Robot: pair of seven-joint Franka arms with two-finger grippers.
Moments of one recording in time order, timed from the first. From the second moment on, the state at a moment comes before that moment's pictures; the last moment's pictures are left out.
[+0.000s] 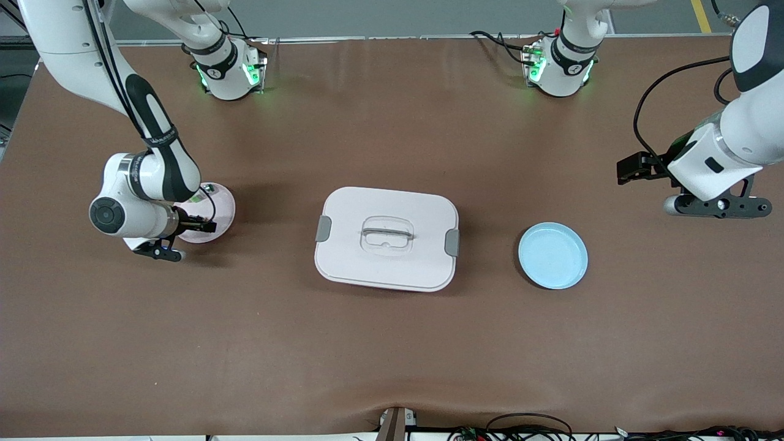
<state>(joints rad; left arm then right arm) -0.01 0.17 -0.16 -1.43 0.02 1.45 -0.10 0.06 0.45 -0.11 -2.13 0.03 2.29 0.15</state>
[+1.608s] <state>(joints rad) -0.07 0.21 -0.17 -1.43 -0.15 1.45 -0.16 0.13 0.25 -0.10 -2.10 0.03 1.99 0.26</state>
